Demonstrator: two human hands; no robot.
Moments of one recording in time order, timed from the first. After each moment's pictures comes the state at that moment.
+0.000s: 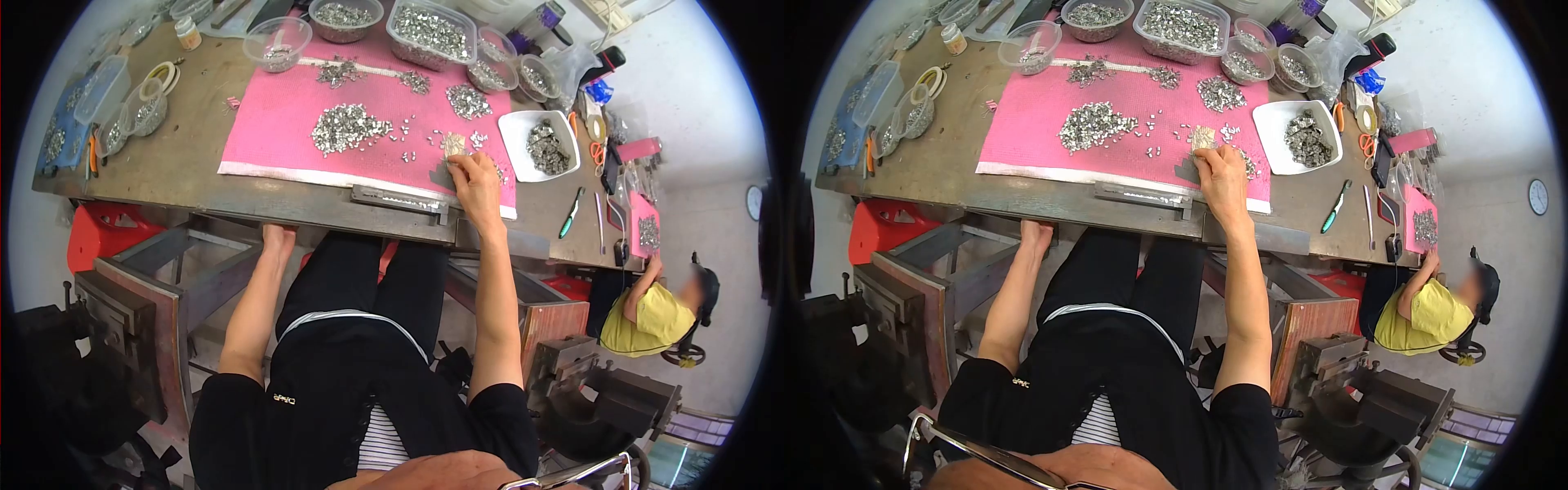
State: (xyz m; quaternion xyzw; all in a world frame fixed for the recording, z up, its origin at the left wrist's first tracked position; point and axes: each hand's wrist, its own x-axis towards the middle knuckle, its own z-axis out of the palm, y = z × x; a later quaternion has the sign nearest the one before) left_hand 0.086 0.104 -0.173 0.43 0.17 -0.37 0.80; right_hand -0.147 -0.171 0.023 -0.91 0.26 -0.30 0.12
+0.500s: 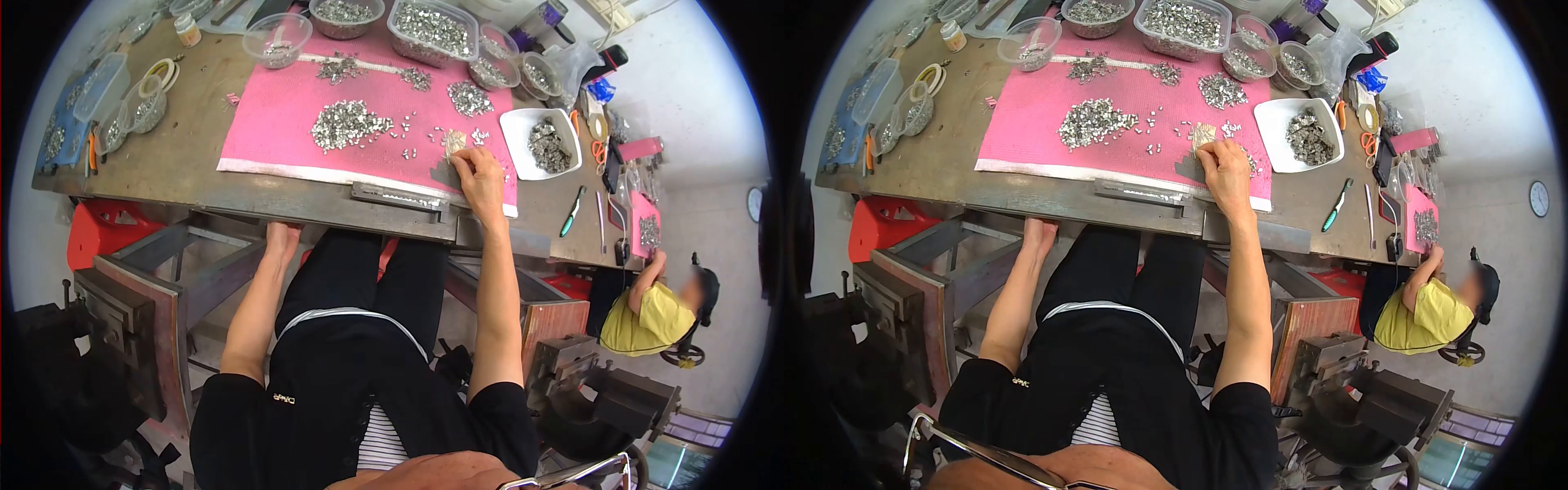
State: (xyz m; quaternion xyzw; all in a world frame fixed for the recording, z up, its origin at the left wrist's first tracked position) left_hand 0.077 0.109 -0.186 0.43 0.09 -0.41 0.80; right_hand -0.145 -0.185 0.017 -0.90 0.27 -0.31 0.17
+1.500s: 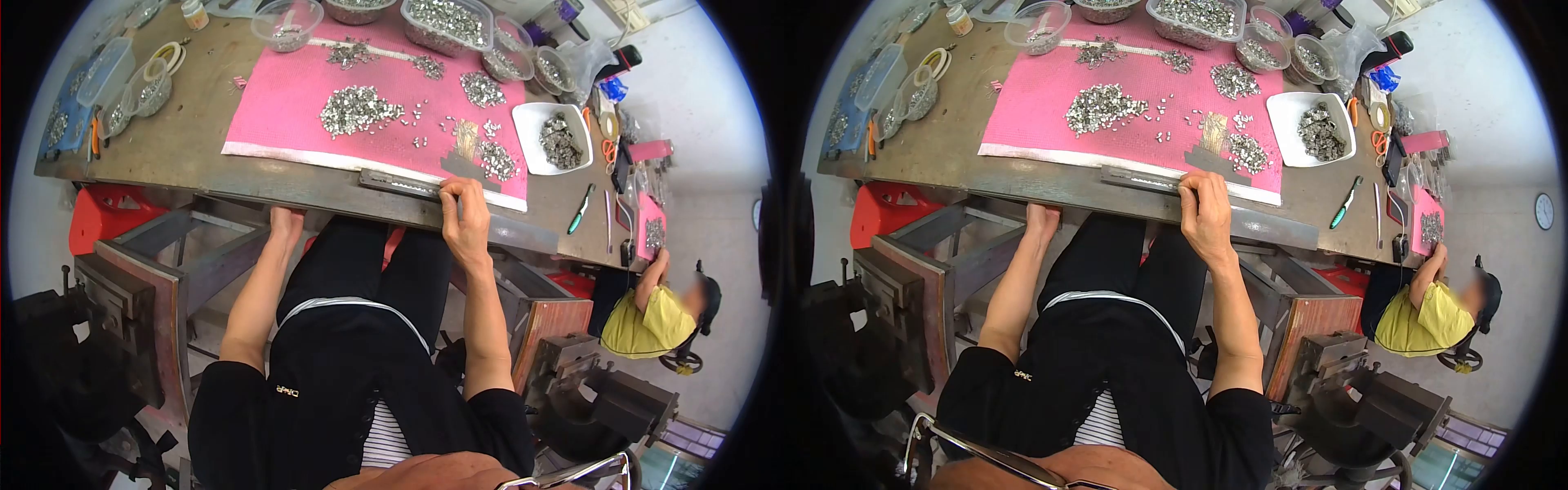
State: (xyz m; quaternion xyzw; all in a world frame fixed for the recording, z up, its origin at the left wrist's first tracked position) left_hand 0.076 0.103 -0.167 0.42 0.12 -0.38 0.81; right_hand -0.161 -0.093 0.023 -0.89 0.20 -0.34 0.23
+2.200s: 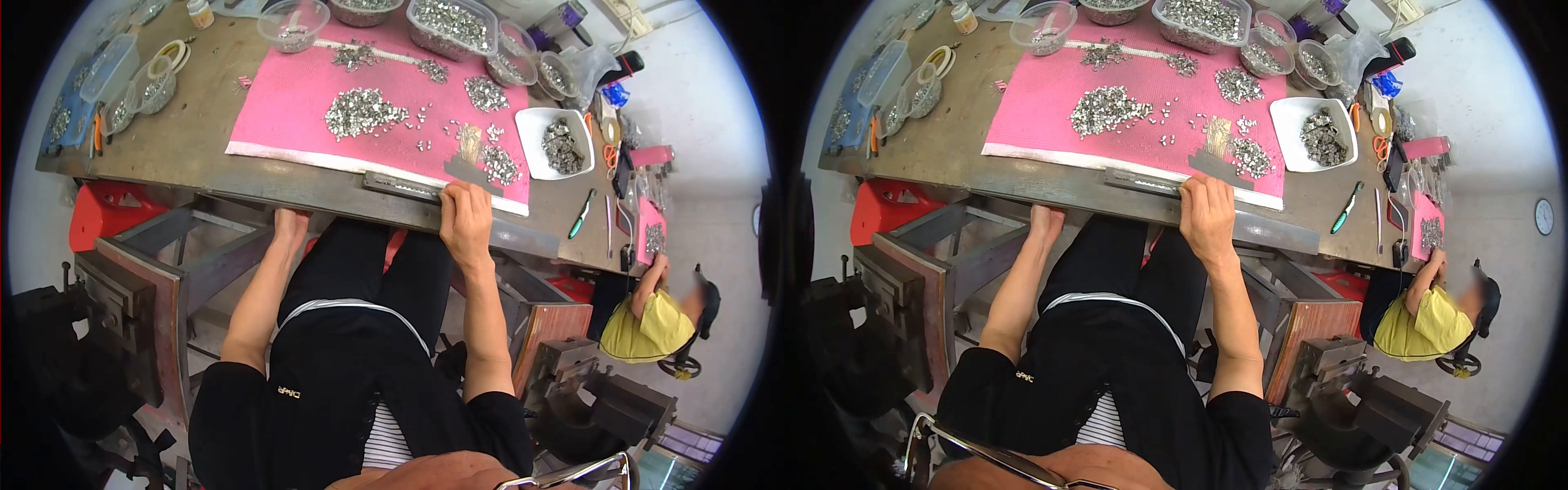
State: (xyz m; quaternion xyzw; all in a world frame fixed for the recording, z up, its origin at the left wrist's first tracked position) left_hand 0.070 0.103 -0.159 0.42 0.13 -0.40 0.81; right_hand -0.154 -0.091 0.022 -0.92 0.16 -0.35 0.08
